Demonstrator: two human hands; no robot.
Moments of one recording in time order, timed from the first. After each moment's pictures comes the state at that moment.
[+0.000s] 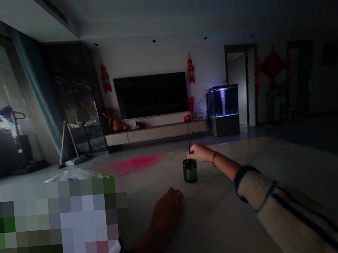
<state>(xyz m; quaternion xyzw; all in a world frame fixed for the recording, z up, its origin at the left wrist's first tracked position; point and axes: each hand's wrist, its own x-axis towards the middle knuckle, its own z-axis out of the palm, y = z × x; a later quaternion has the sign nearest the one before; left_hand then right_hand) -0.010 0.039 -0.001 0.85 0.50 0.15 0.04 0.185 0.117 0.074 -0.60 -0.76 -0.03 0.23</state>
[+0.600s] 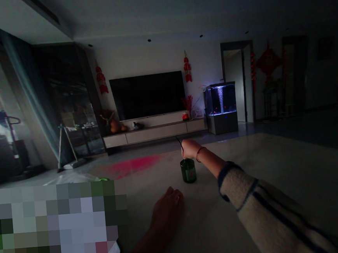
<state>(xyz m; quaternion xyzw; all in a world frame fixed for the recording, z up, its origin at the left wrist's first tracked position) -0.002 0.032 0.007 0.85 0.51 0.12 0.03 0.159 0.113 0.098 -0.66 -0.73 -0.08 0.17</state>
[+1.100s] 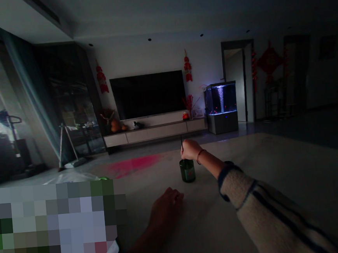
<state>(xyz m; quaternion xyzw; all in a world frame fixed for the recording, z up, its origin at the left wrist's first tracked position) -0.005 0.037 0.004 0.84 0.52 0.14 0.05 0.159 0.117 0.087 -0.66 -0.71 -0.06 0.25</state>
